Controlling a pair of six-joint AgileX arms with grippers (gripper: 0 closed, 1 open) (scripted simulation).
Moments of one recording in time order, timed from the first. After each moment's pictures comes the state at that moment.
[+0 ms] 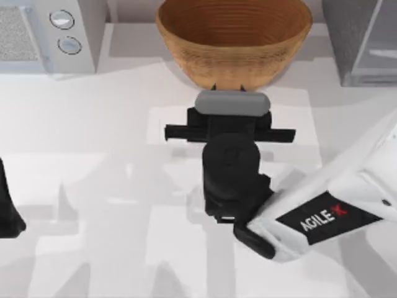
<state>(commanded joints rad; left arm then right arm) 0.00 0.00 0.00 0.00 0.00 0.00 0.87 2.17 0.97 1.18 0.96 0.03</state>
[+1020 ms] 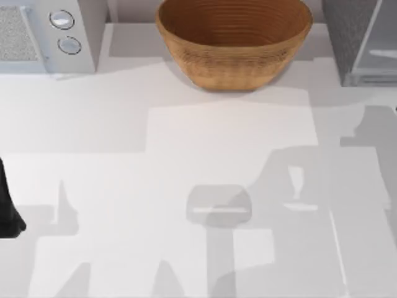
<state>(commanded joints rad) 0.00 0.00 0.00 0.00 0.00 0.00 0.01 1.50 0.39 1.11 0.04 0.02</state>
